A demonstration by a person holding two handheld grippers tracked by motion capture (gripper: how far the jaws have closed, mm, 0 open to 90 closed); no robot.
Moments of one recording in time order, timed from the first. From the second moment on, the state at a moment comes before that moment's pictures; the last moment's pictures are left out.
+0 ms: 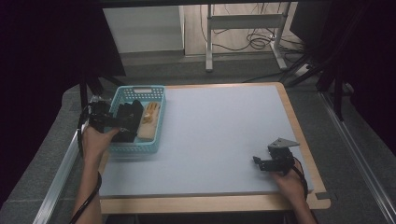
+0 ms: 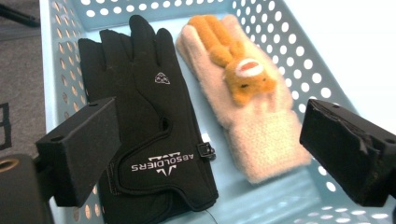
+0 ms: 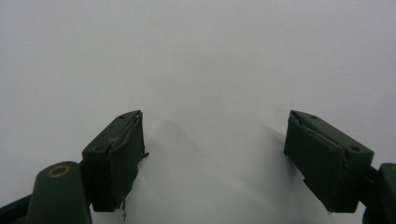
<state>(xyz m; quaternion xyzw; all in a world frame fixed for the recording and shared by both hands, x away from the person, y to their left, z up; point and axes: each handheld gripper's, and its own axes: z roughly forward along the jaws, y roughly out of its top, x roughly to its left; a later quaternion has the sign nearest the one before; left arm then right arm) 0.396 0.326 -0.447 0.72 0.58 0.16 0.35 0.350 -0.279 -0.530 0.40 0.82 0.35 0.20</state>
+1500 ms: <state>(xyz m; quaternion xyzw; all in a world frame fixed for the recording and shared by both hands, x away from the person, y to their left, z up) 0.344 0.251 -0.428 0.78 0.46 0.18 0.38 0.350 -0.279 -0.530 0.40 0.82 0.35 0.20</state>
